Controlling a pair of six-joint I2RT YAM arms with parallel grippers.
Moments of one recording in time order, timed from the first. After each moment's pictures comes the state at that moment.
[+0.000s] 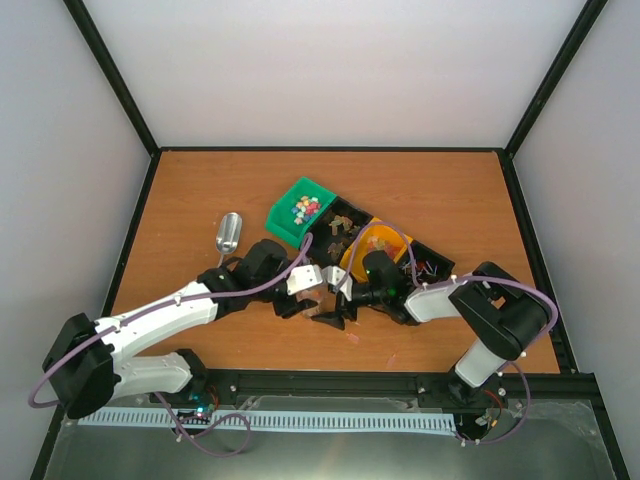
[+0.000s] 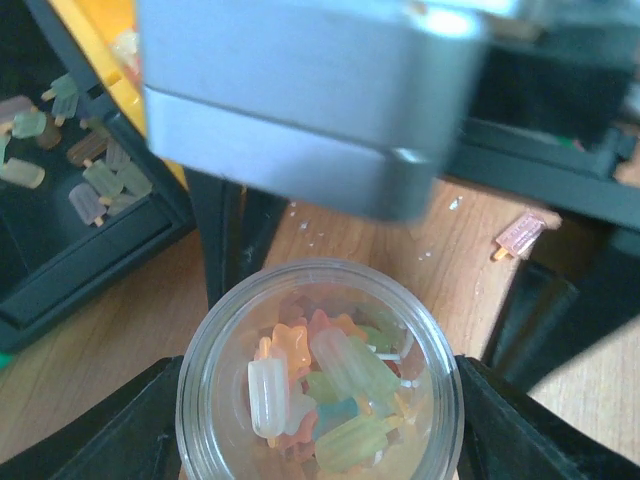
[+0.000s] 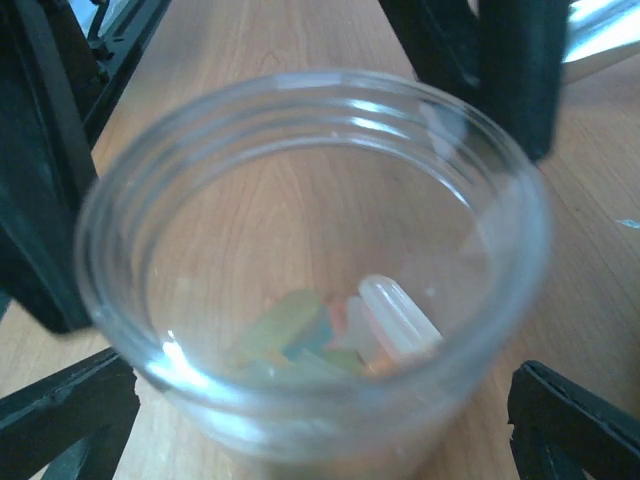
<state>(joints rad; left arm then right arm) -0.81 1.16 0.71 -0.36 0.25 0.40 0.73 1.62 0.49 0.60 -0.71 -0.35</state>
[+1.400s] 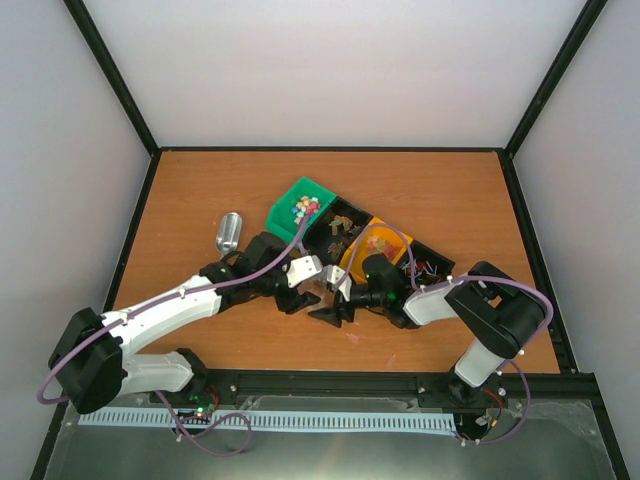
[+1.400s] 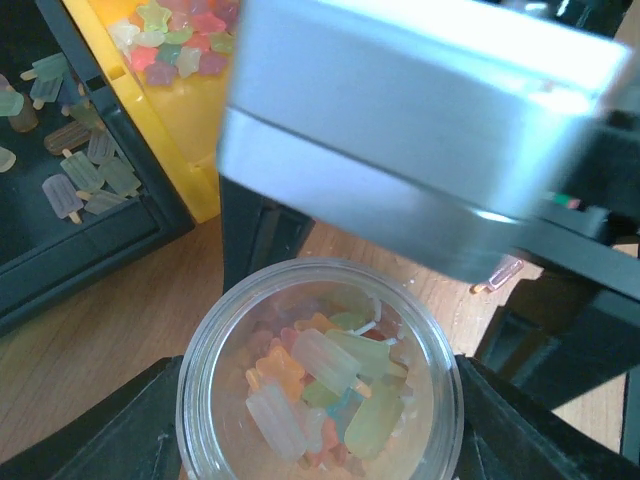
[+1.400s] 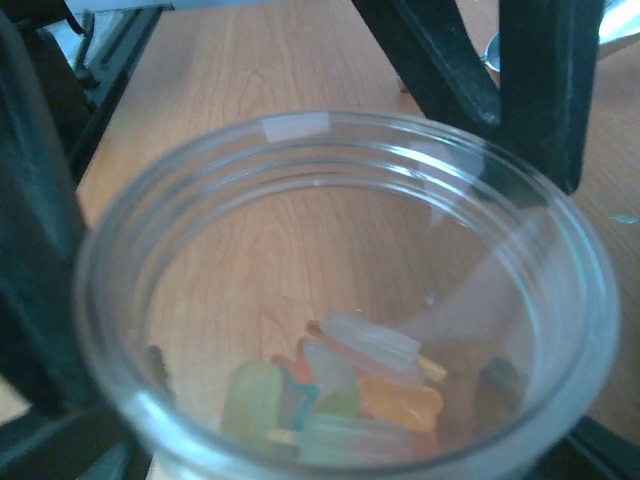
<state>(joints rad) -0.76 1.21 0.73 -0.34 0.34 0.29 0.77 1.63 0.46 0.69 -0.68 -0.25</state>
